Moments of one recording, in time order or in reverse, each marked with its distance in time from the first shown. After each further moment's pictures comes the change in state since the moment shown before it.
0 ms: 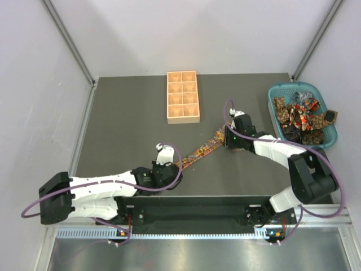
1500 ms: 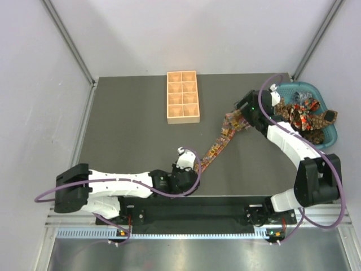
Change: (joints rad) left arm -0.168 0.214 0.155 0.143 0.058 0.008; right arm -0.183 -0.046 0.237 -0.028 0.199 0.615
